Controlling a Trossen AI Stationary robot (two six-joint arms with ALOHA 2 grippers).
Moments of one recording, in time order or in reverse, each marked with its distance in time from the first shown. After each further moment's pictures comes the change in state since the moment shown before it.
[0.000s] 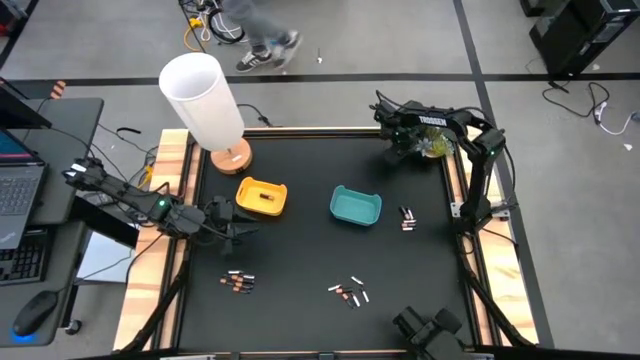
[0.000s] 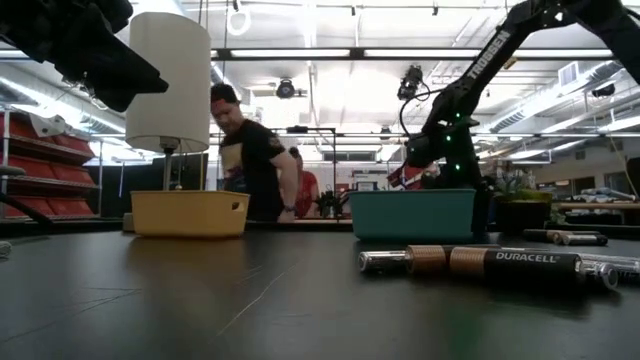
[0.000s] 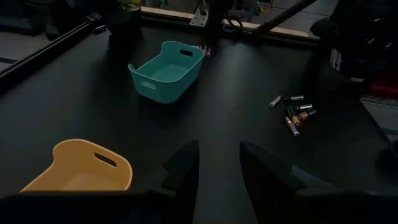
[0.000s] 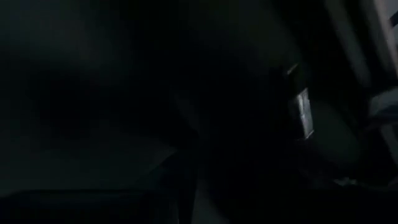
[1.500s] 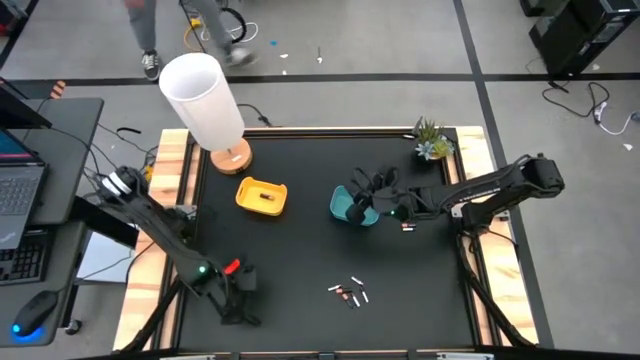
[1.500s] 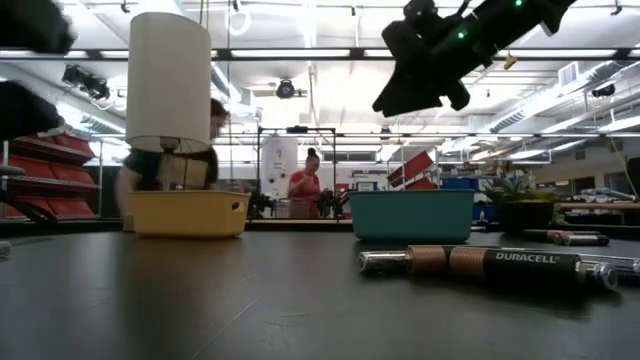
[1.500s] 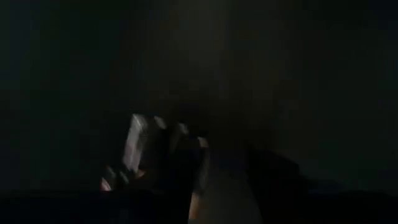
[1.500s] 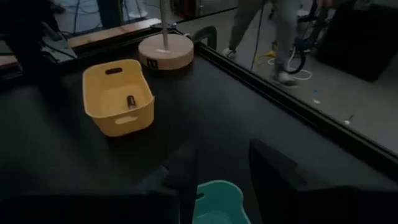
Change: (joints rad) left arm -0.398 0.926 0.478 -0.416 0.276 -0.570; right arm 0.994 -0.569 -0.460 0.983 0.457 0.489
